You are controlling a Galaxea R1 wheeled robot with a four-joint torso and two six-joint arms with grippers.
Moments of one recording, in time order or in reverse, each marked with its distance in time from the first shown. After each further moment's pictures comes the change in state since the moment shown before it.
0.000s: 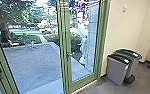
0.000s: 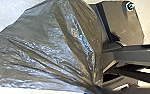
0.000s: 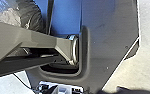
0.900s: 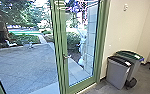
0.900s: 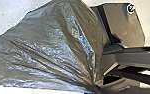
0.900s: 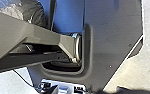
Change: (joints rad) left arm 0.000 -0.007 0.000 0.003 -0.020 0.000; right arm -0.008 0.012 -0.004 -0.011 0.002 0.004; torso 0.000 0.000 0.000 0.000
